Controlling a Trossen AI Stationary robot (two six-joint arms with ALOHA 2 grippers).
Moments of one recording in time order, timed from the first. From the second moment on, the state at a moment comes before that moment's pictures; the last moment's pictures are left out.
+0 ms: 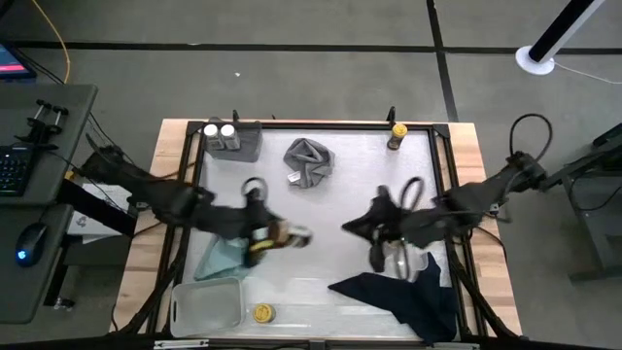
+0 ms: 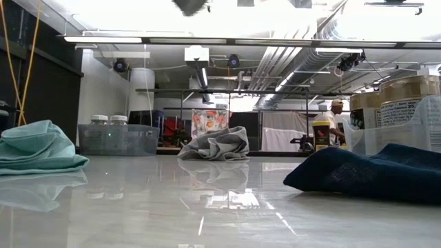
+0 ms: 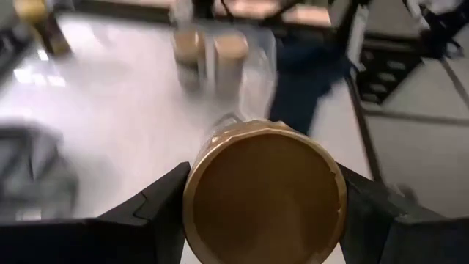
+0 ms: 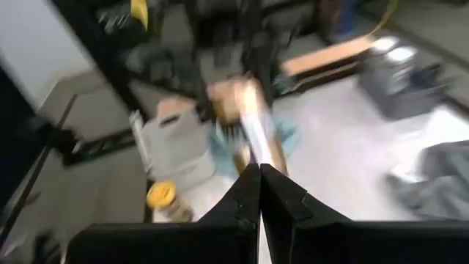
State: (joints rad) left arm -0.44 1.31 1.27 -0.60 -0.37 -0.36; right arm 0.52 1.40 1.54 -0.61 0.55 0.54
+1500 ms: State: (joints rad) left arm -0.22 1.68 1.27 0.03 -0.25 0.00; right arm 0.45 1.46 1.54 -0.90 0.27 0.55
